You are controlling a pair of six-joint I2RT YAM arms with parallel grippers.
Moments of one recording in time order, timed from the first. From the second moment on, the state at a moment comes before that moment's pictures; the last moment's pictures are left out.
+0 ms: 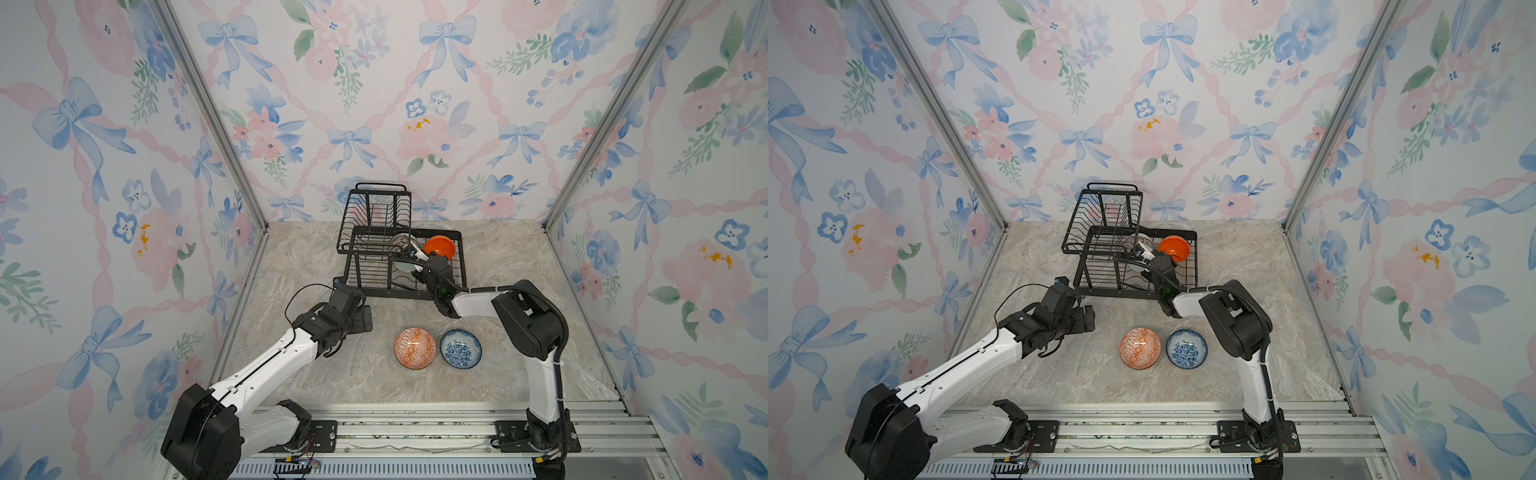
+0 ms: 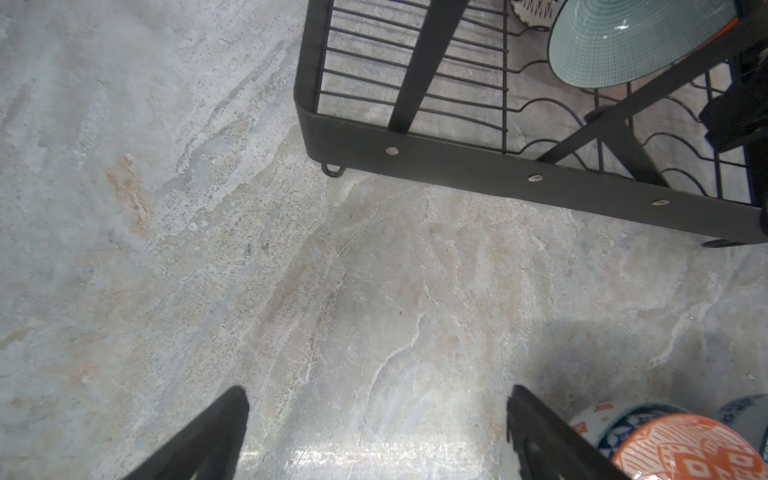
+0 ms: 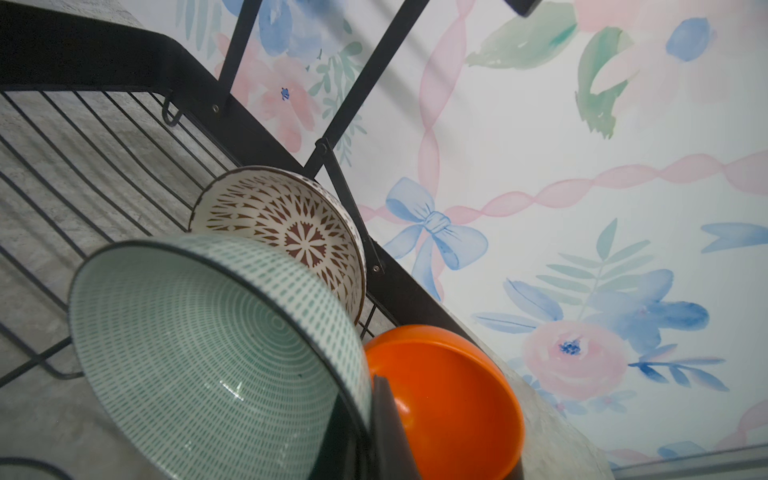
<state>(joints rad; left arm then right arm) -0.54 1.16 0.76 -0.54 -0.23 -0.57 0.61 2.11 1.19 0.74 0.42 -0.59</state>
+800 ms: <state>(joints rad) -0.51 1.20 0.76 -0.54 -0.20 -0.52 0.64 2.25 1.26 0.90 0.44 -0.73</state>
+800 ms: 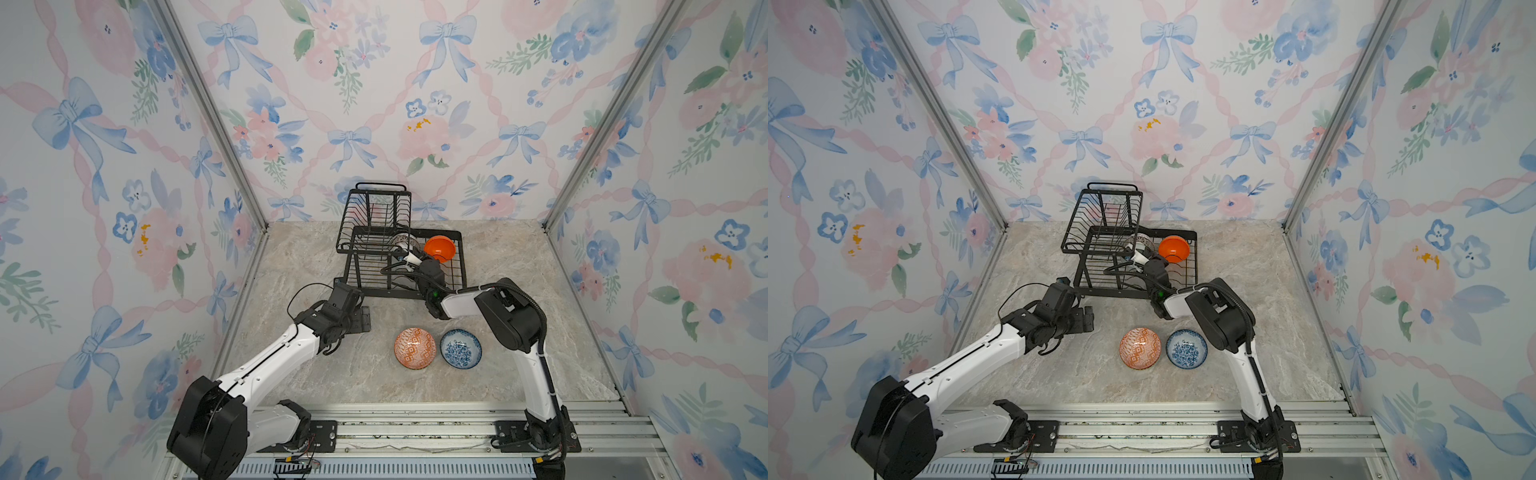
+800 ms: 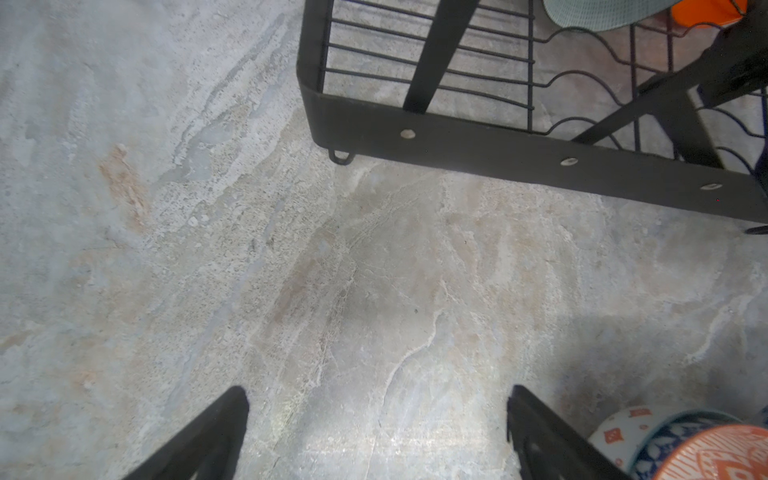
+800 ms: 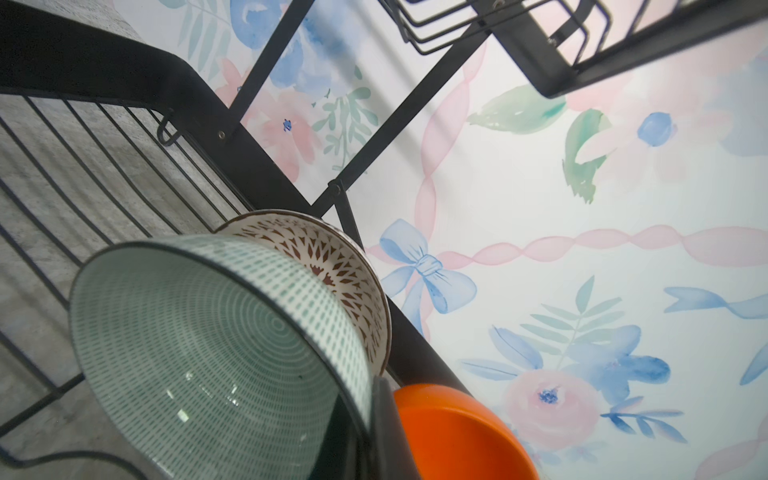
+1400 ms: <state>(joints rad) -0.50 1.19 0.76 -0.53 -0.20 -0.52 0.64 2.20 1.25 0.78 0.41 -0.67</state>
